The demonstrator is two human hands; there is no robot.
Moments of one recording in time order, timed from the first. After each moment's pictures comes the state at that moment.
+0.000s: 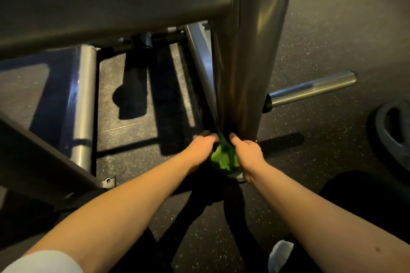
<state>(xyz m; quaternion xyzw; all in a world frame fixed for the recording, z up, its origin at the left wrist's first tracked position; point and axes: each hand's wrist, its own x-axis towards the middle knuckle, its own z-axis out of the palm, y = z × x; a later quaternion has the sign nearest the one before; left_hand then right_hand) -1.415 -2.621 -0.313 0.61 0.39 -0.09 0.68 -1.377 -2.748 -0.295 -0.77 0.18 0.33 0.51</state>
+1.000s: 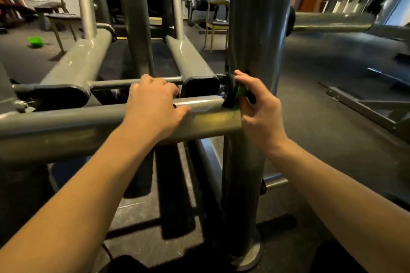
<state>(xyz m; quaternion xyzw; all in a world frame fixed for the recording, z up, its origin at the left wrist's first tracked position) -1.458 -2.482 0.063 0.96 0.20 0.21 -0.01 -1.329 -2.678 0.019 -0.72 -0.43 -0.21 0.50</state>
